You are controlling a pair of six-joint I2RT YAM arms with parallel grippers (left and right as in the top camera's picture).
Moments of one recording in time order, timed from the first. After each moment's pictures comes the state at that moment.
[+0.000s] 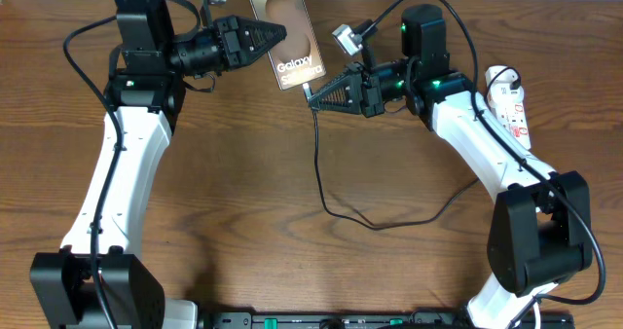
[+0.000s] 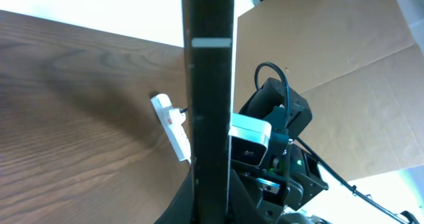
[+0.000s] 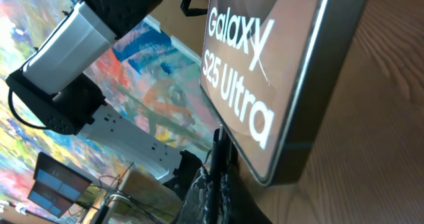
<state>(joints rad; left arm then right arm) -0.04 1.60 1.37 -0.08 1.13 -0.71 0.30 1.86 1.38 0.00 -1.55 0.34</state>
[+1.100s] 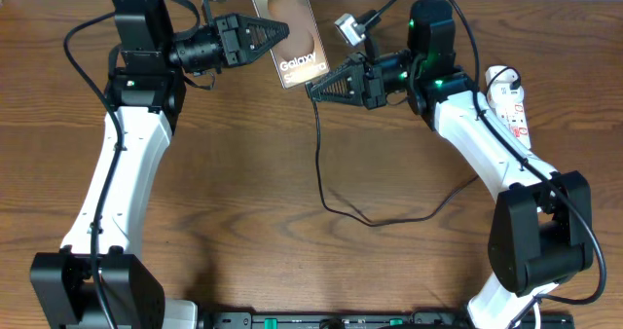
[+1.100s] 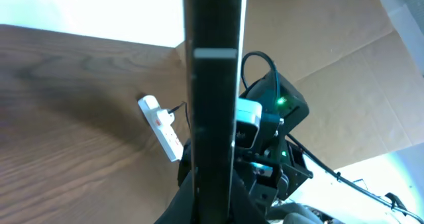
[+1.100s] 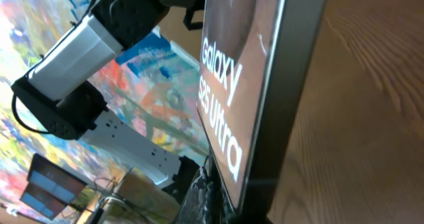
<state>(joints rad) -0.04 1.60 1.37 -0.01 1.18 -0.72 0.29 1.86 1.38 0.23 -1.55 0.54</state>
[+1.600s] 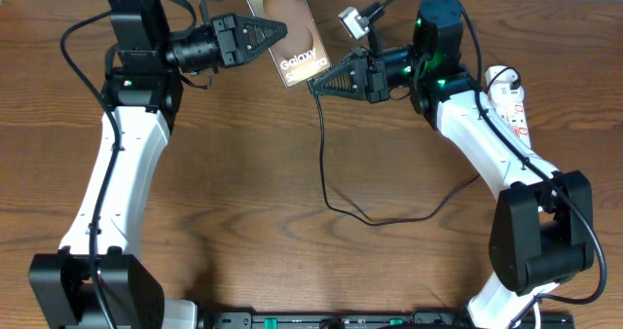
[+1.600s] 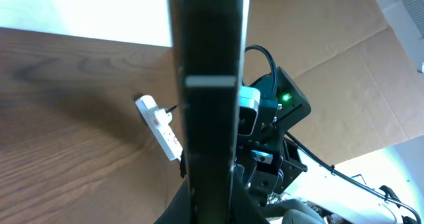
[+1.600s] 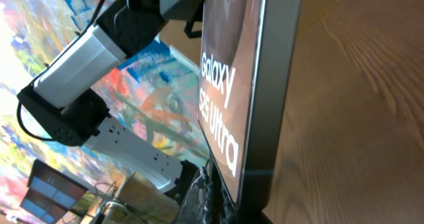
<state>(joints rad) -0.03 1.60 1.37 -0.01 1.21 -0.71 0.29 1.86 1.38 0.36 -1.55 0.67</state>
